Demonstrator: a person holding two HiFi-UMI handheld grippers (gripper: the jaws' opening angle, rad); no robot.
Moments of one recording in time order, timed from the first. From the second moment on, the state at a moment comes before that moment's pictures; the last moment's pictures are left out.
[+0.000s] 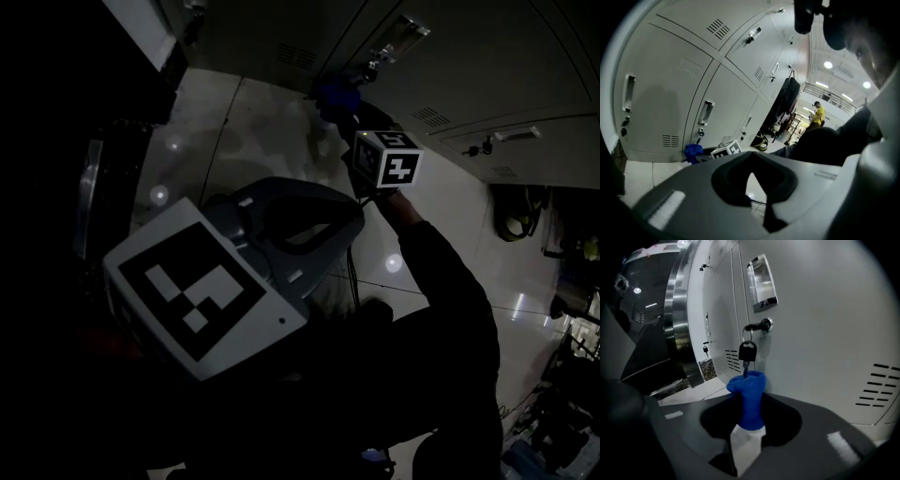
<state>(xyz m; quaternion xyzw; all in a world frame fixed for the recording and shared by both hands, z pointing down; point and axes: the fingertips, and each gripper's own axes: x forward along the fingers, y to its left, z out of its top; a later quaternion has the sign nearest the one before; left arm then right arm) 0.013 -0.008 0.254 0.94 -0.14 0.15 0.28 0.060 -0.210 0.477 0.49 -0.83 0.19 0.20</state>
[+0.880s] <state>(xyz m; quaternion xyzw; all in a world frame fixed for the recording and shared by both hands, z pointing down) 0.059 -0.002 0.269 0.94 -0.11 0.19 0.27 0.239 -0.182 0.485 0.60 -0.74 0.23 0.17</state>
